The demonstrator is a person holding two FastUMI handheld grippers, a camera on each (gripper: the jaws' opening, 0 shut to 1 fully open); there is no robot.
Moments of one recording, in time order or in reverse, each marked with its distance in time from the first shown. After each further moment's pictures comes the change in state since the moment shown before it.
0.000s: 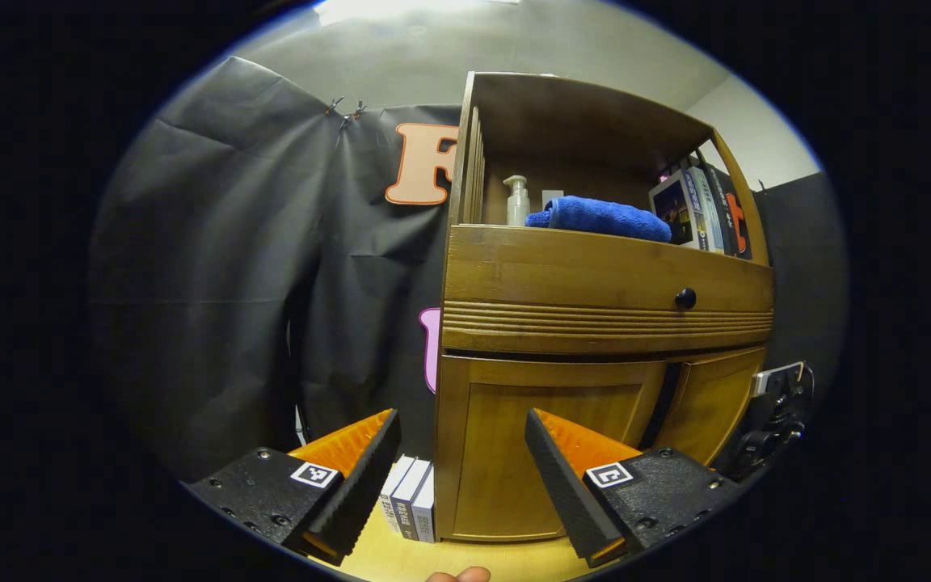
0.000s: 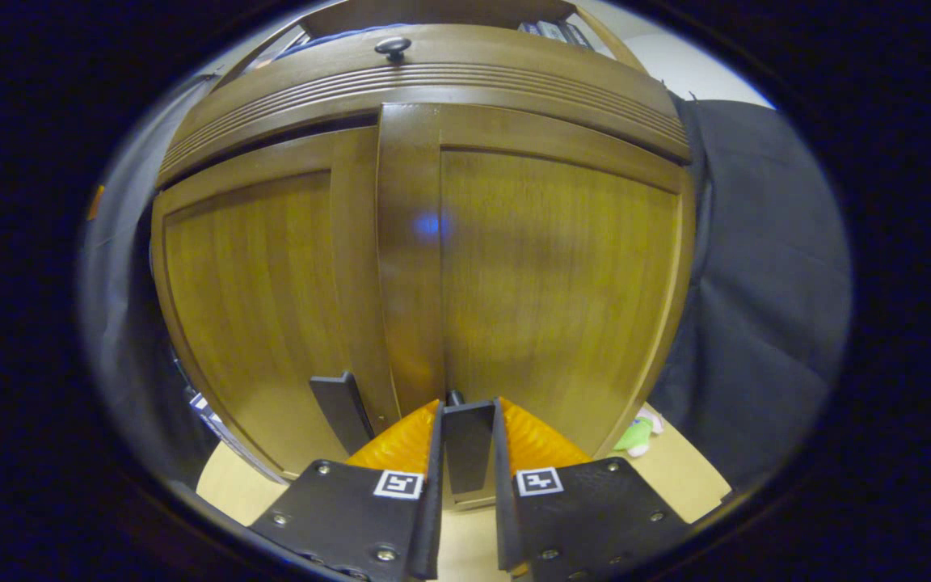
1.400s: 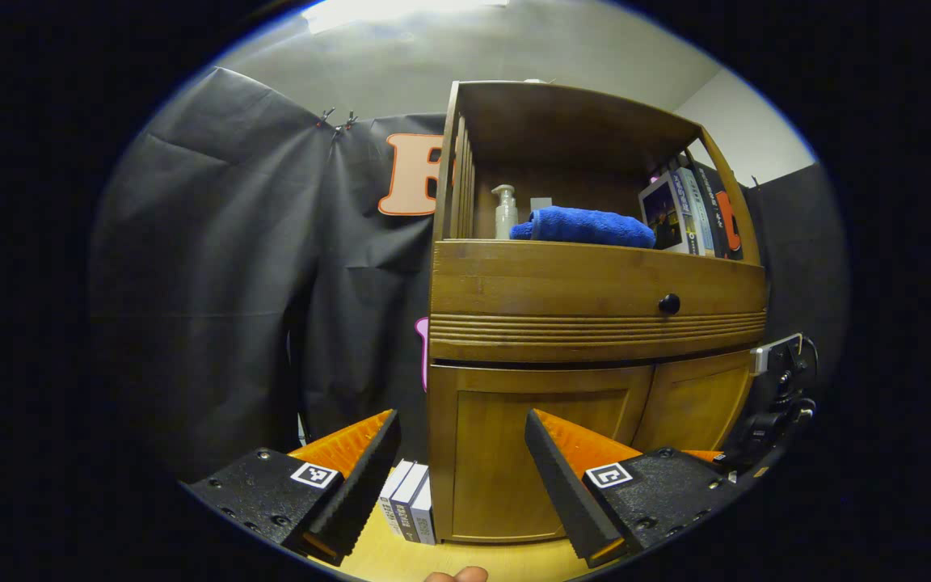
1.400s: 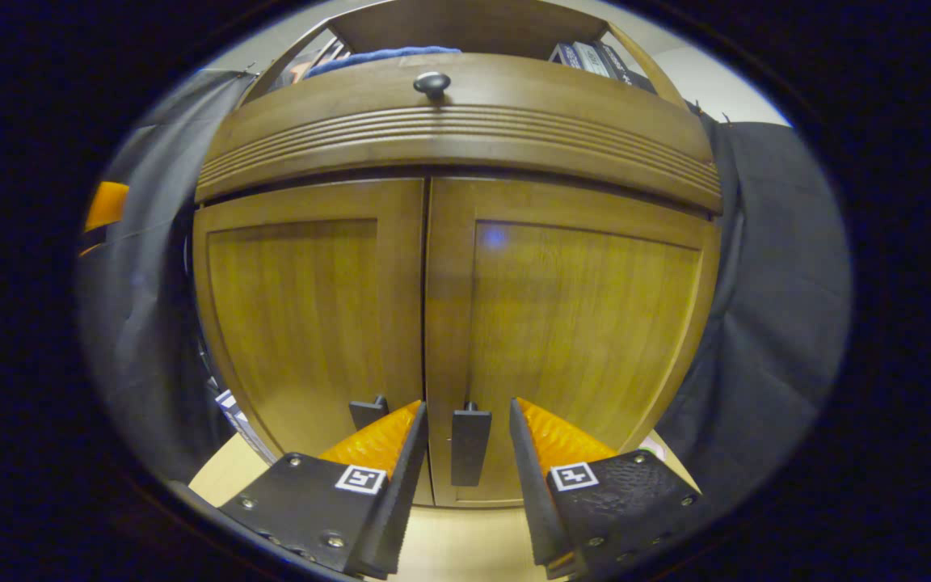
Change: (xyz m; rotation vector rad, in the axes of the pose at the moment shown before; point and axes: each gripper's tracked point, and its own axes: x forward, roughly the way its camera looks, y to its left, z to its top) left arm -0.007 -0.010 0.008 0.032 -0.020 0.029; right arm -0.016 0.007 0.022 -0.085 -0.034 0.107
